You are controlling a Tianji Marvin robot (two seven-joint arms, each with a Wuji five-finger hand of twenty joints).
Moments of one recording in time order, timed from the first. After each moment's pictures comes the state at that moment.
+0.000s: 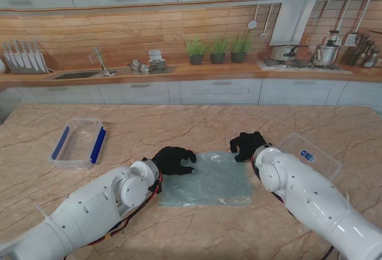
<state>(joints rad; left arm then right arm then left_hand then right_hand) 1.06 -1.18 -0.61 -1.11 0.54 -0.08 0.06 -1.05 -1.09 0.76 -1.02 -0.79 0.07 -0.01 0.71 -0.33 0.50 -0.08 0.51 0.09 0.58 0.47 0.58 0.22 0.44 0.53 0.41 0.29 0.70 0.77 0.19 0.28 1.25 0.75 0.67 -0.69 0.88 -0.11 0.69 -0.27 1.02 0.60 0.48 0.26 0.85 0.56 0.50 0.15 0.87 0.71 0.16 0.22 0.96 0.65</state>
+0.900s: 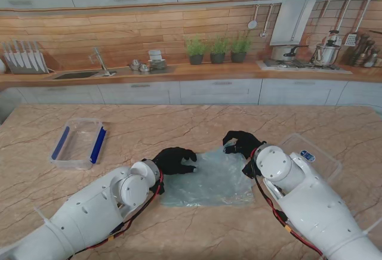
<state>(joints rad) 1.09 -1.19 -0.65 -1.13 0.44 -0.06 0.04 -1.25 -1.13 1.08 -1.30 -0.25 0.25 0.15 0.72 -0.33 0.49 -0.08 0.53 0.14 0.51 0.42 0.58 0.23 0.42 0.51 0.38 0.29 0.64 0.74 0.17 0.29 1.20 0.73 0.78 -0.60 0.87 -0.12 0.60 -0.26 1.05 0.82 0.90 0.36 0.66 0.34 0.96 0.32 0.62 0.50 0.52 0.39 0.94 0.61</state>
